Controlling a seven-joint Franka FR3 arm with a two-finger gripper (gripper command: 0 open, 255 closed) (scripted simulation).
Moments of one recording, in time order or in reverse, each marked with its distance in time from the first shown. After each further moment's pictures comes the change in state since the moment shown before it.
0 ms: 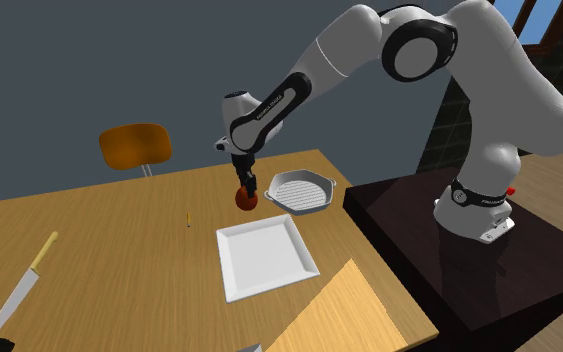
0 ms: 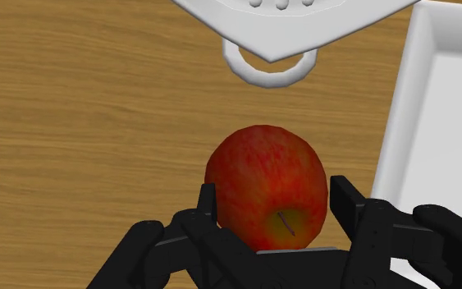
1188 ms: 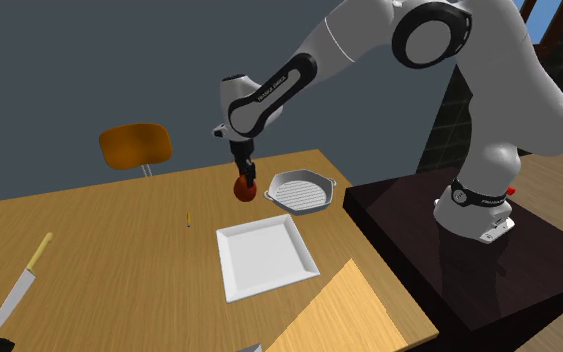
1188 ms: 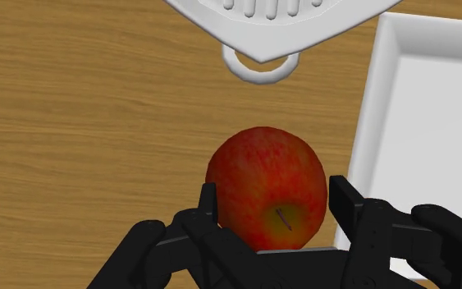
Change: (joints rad) arm 0.013 -0.085 -0.020 -0.020 -0.020 -0.066 0.011
